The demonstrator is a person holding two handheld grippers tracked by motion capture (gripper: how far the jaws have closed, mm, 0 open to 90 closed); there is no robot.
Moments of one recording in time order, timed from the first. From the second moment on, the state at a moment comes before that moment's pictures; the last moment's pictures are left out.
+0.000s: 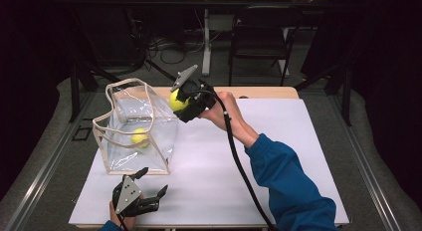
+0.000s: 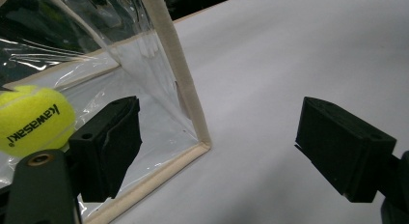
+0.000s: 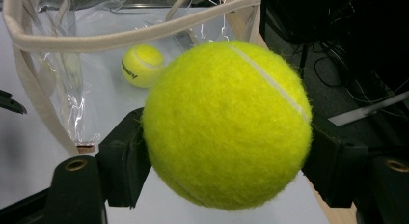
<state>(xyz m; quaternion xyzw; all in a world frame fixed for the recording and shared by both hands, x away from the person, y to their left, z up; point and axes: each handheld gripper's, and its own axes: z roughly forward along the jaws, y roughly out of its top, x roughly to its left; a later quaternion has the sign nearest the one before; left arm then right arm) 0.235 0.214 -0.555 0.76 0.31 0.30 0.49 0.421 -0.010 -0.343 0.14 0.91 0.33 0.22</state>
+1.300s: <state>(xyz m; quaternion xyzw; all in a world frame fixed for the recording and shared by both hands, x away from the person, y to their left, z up) 0.234 0.213 -0.554 0.76 0.30 0.30 0.49 0.424 0.033 -0.333 0.13 0.90 0.36 0.20</state>
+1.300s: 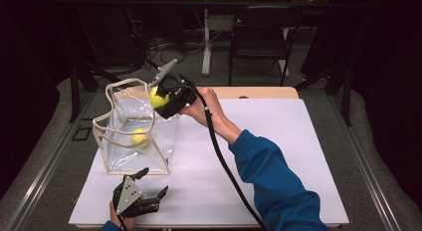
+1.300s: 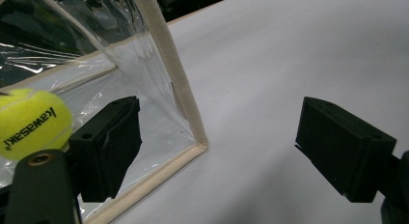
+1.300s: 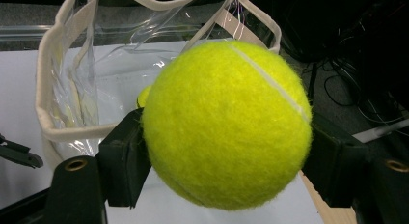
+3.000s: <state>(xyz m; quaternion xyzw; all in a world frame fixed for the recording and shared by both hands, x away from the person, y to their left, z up) 0.234 0.214 -0.554 0.76 0.30 0.29 0.49 0.421 0.072 -0.334 0.10 0.89 0.40 0.20</state>
